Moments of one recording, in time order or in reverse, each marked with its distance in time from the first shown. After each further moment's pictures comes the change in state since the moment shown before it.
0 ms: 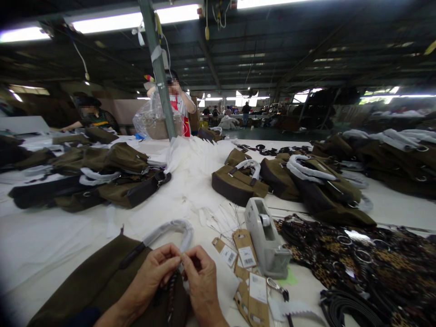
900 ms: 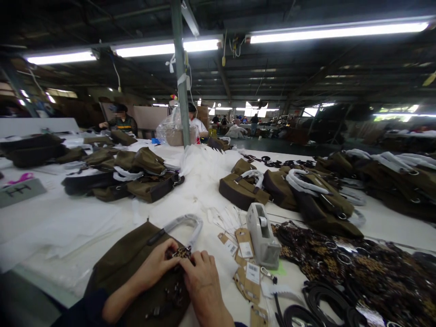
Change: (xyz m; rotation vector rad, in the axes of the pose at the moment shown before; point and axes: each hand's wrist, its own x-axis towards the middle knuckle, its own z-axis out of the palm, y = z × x) left_hand -0.056 0.019 -0.029 0.551 0.159 0.166; right_hand -0.057 -0.026 0.003 -1.174 -0.219 -0.596
